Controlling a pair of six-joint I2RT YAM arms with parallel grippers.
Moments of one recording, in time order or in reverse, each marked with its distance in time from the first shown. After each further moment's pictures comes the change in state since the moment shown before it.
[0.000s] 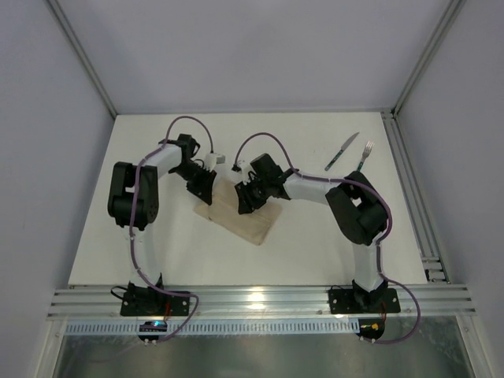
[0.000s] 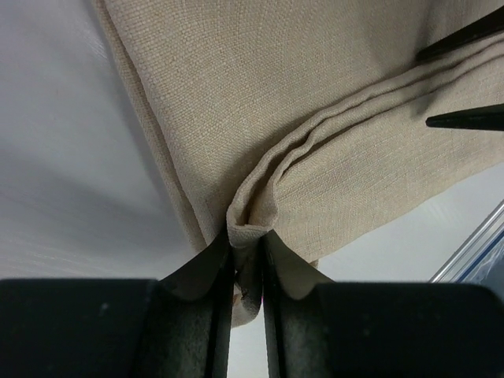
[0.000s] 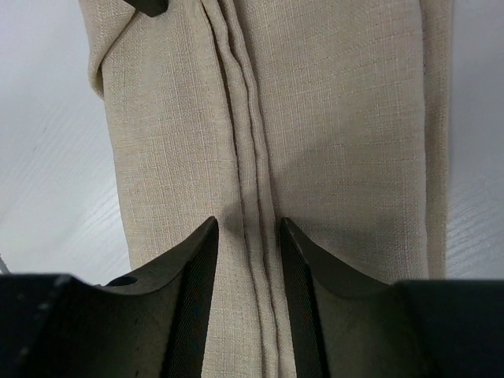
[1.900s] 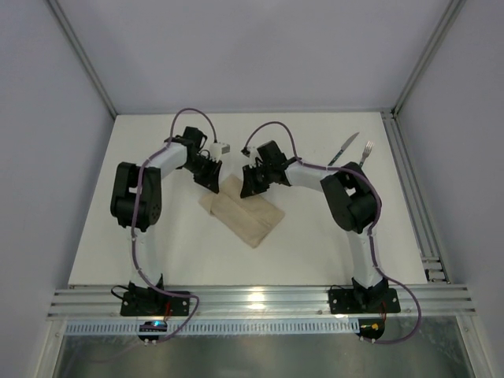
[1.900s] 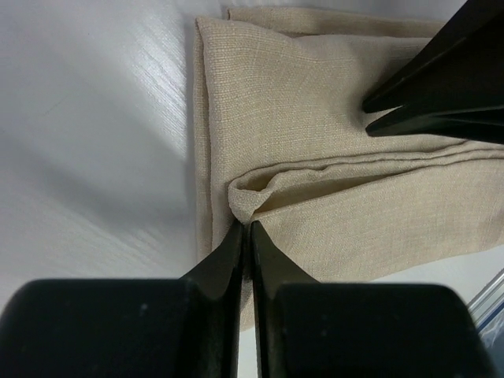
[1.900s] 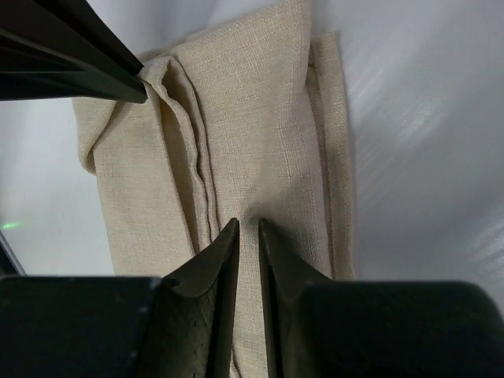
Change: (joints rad) left arm -0.046 -0.018 0.027 0.176 -0.039 -0.169; right arm -0.100 0.136 0.150 0.024 -0.058 0.171
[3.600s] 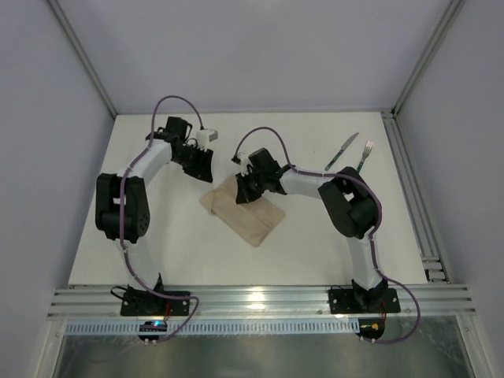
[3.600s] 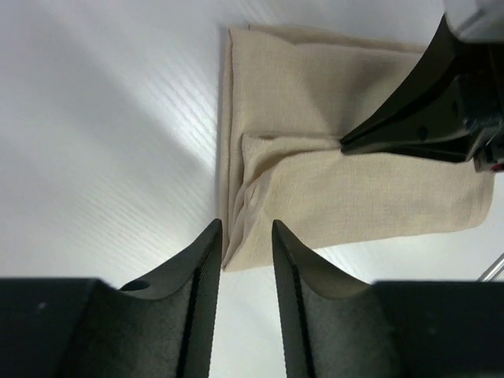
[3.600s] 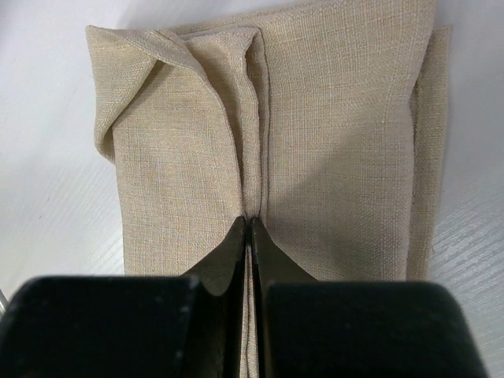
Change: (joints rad) left arm 0.055 -0.126 0.010 -0.016 0.020 -0.014; right arm 0.079 -0.044 -0.064 0.052 0.074 -0.071
